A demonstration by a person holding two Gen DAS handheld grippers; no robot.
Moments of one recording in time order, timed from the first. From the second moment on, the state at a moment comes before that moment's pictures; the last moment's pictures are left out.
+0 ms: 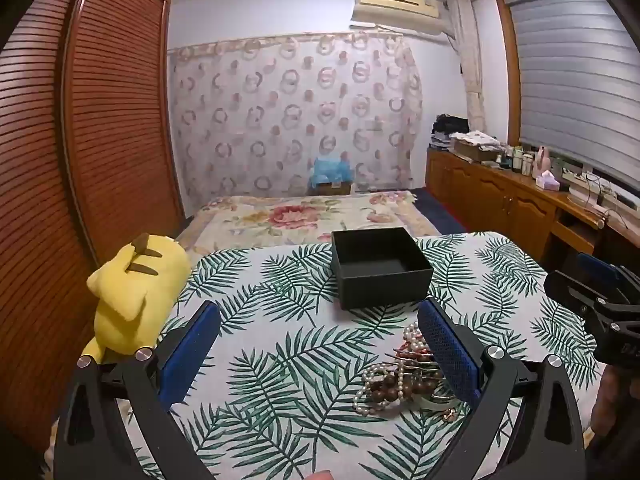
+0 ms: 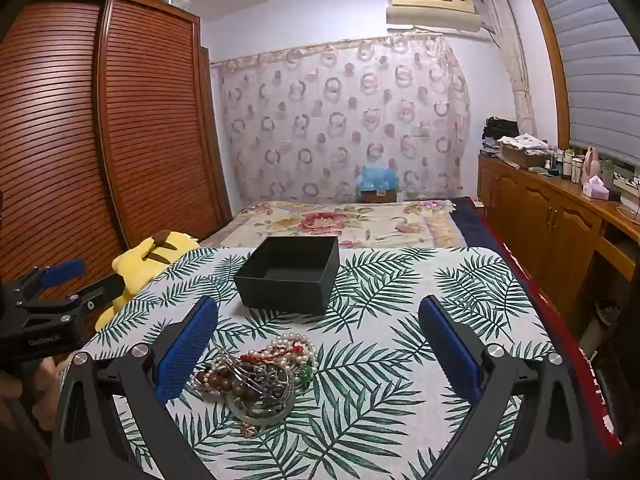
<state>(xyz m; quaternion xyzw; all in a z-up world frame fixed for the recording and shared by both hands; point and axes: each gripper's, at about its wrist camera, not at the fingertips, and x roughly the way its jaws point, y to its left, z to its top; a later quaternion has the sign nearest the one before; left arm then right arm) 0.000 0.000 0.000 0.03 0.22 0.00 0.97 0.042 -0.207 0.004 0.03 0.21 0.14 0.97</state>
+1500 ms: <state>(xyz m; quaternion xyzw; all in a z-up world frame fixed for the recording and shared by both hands) 0.001 -0.002 0.008 0.02 0.22 -0.01 0.98 0.041 -0.205 0.005 0.03 0.20 0.14 0.97</state>
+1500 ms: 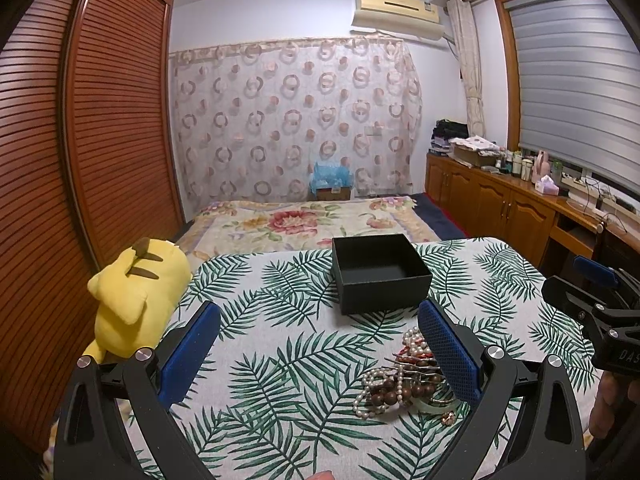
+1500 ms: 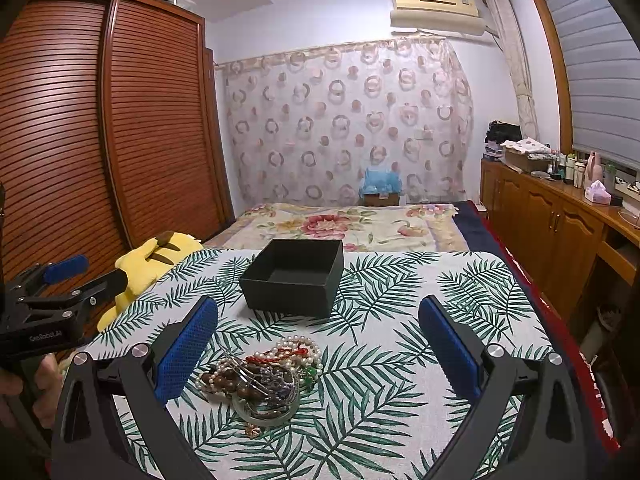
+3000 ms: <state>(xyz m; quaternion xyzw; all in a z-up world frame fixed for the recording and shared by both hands) -0.003 -0.001 0.014 0.02 0.22 -0.01 0.98 0.039 -0.205 0.005 0.03 0.20 0.14 0.97</state>
